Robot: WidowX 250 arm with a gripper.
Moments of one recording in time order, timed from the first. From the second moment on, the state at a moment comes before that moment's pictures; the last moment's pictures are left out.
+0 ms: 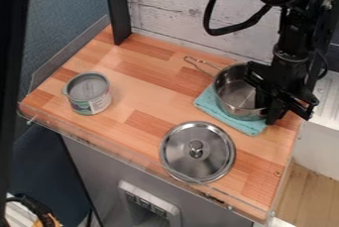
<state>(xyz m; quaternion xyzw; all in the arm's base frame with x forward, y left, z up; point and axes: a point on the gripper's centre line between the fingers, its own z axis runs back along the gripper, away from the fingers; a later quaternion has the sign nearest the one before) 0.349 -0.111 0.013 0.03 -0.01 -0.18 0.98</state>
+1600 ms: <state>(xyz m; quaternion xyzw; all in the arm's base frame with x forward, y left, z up) 0.351 0.083 0.044 0.10 -0.02 0.01 1.00</state>
